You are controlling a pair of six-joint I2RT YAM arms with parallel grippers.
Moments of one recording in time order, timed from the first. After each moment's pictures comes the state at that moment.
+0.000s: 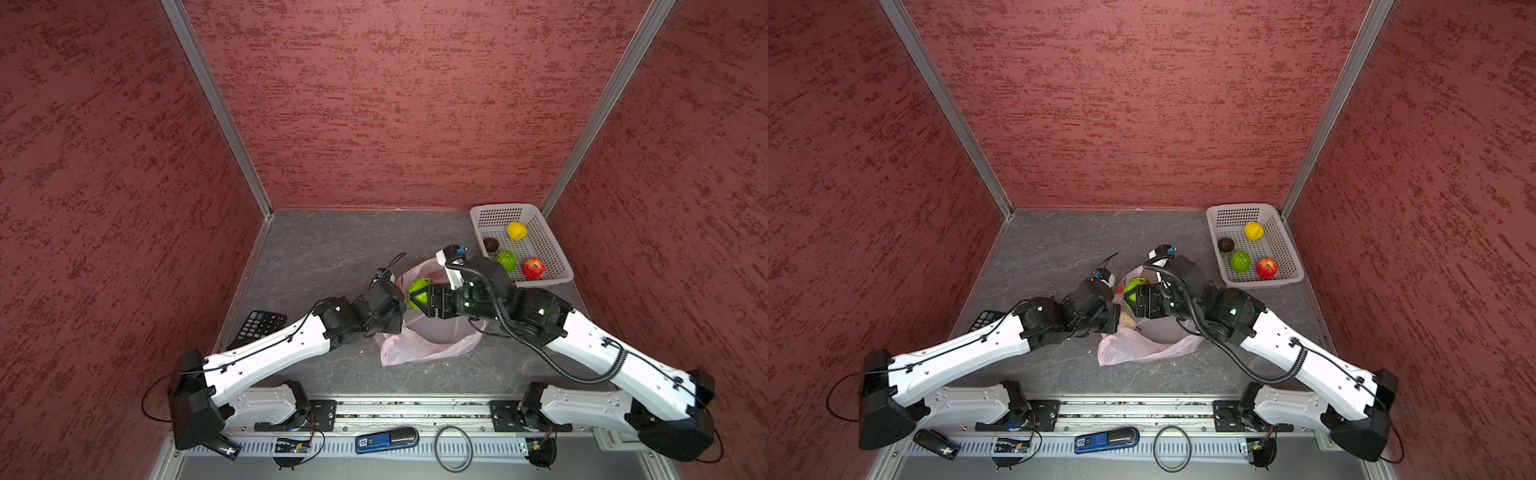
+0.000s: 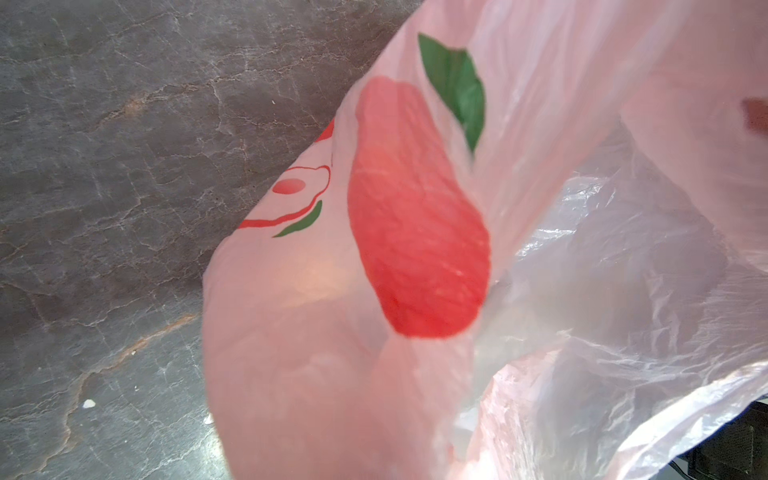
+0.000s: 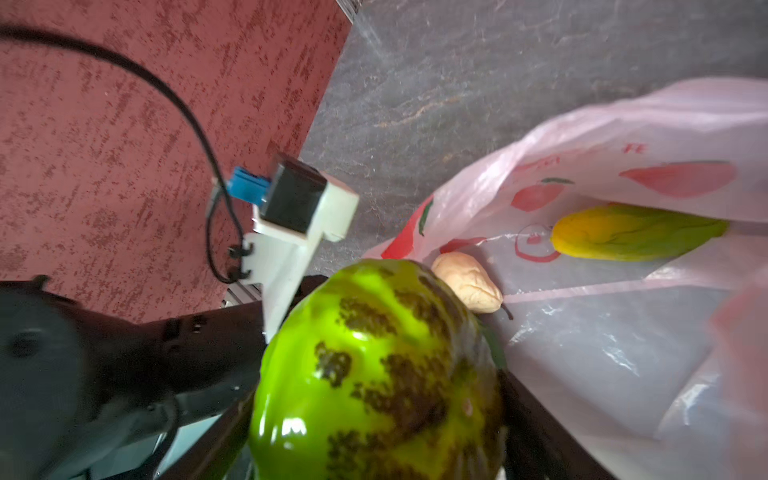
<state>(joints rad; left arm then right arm) -0.98 1.20 1.01 -0.72 -0.18 -0.79 0.93 1.14 1.28 -0.72 -0.02 0.72</state>
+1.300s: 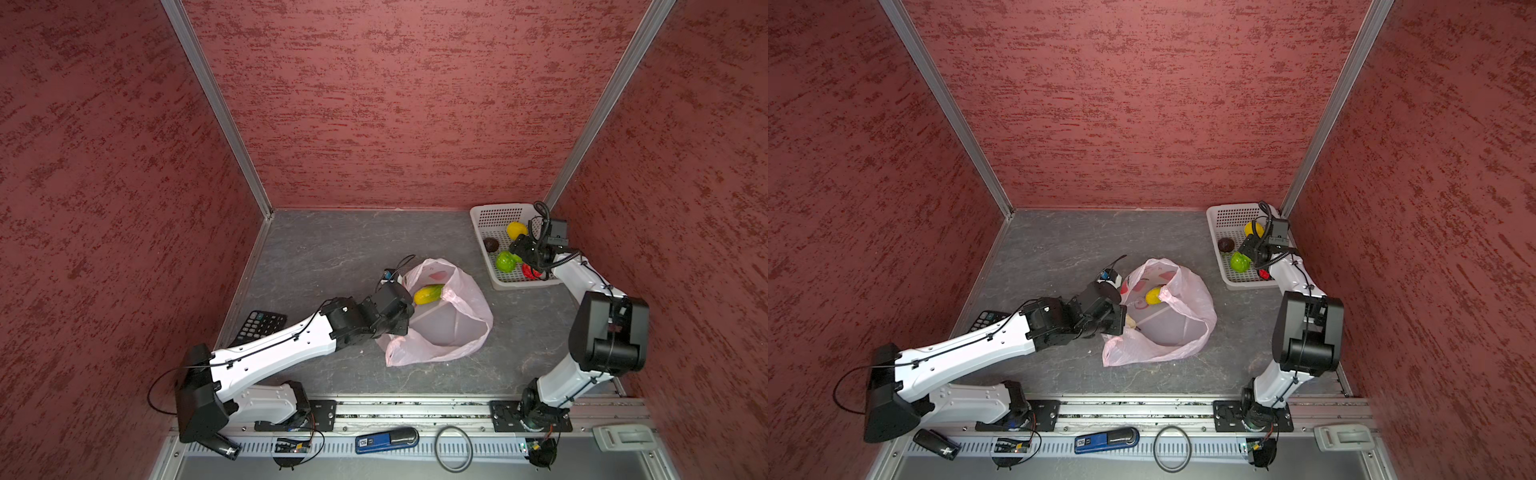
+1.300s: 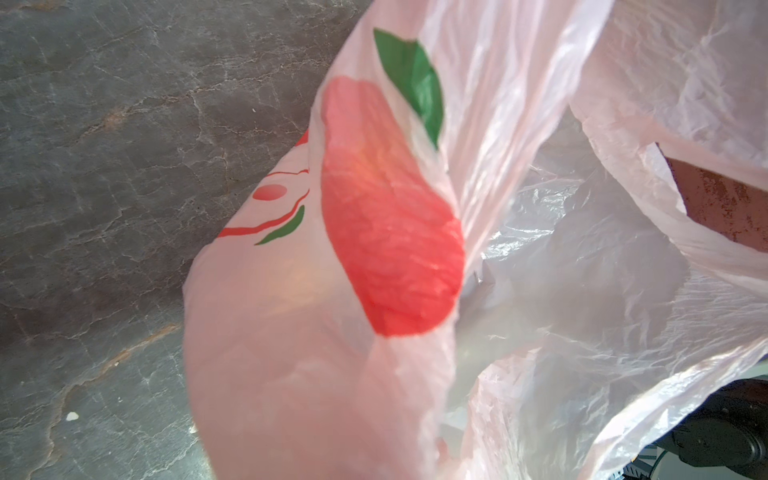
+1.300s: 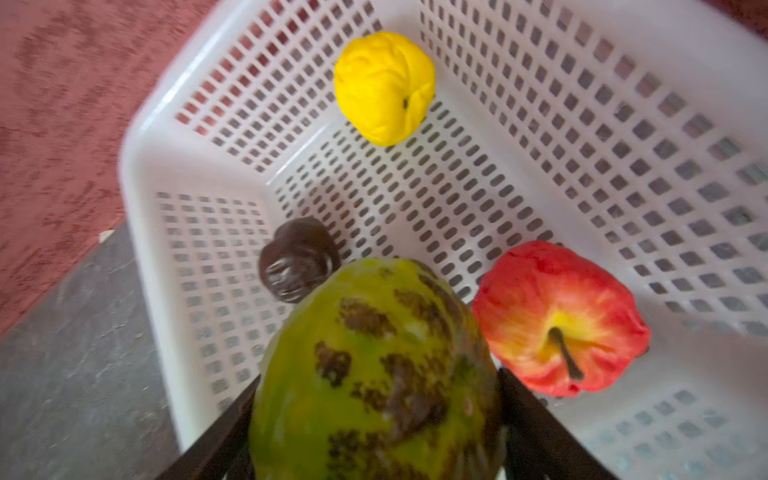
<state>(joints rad) -1.03 1.24 1.05 -0.71 -0.21 -0.80 -0.20 1.71 1.21 -0.35 -0.11 0.48</state>
